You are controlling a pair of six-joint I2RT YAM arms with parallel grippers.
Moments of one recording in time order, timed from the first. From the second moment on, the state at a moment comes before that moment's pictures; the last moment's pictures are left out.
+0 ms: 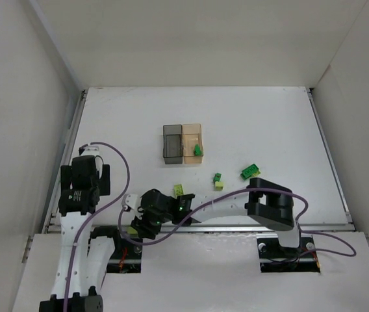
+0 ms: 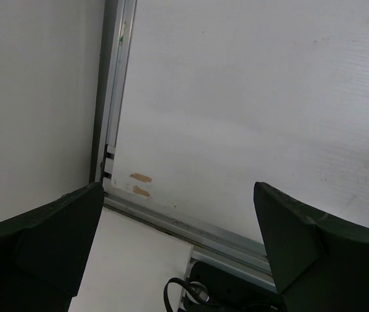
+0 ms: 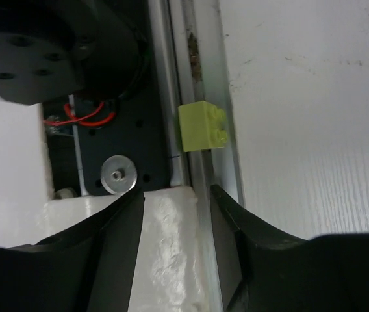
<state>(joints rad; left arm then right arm) 0.06 0.65 0.73 -0.90 -0.38 0.14 1.36 1.95 1.29 -0.01 -0.23 0.14</state>
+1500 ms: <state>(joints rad) 0.11 0.69 0.84 -0.92 -0.34 0.12 1.41 1.81 1.36 0.04 0.14 0.15</state>
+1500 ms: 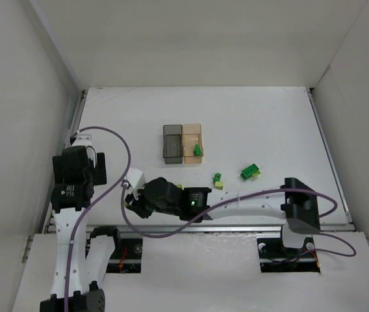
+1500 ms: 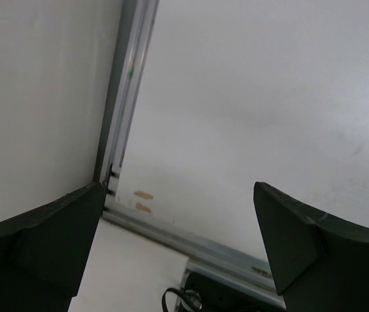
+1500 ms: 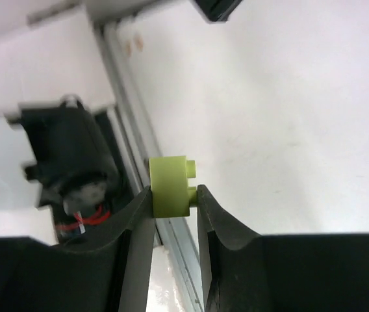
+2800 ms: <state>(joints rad) -0.24 1.08 0.88 -0.62 0.39 0.84 0.77 1.98 1.77 -0.44 0.13 0.43</state>
